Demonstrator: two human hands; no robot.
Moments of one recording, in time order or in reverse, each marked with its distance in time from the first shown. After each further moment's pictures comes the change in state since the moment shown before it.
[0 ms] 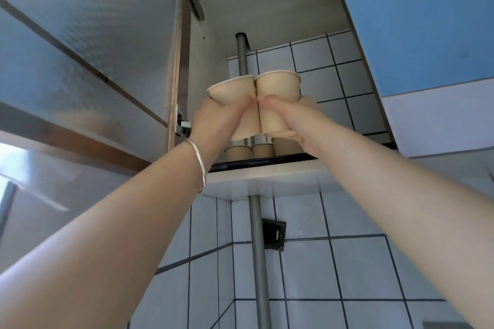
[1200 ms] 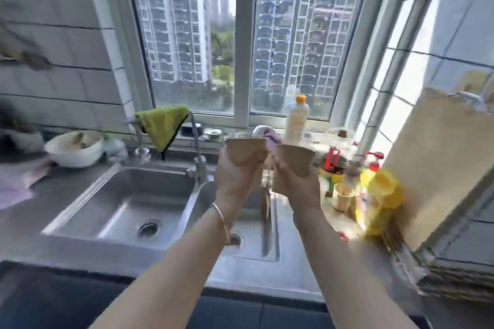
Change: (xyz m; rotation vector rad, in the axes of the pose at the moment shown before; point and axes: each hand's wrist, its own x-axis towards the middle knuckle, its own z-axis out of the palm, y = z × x) left_hand -0.679 0.173 -0.369 0.816 1.159 -0.741; right_hand -0.737 -0.072 0.154 0.586 -1.021 0.876
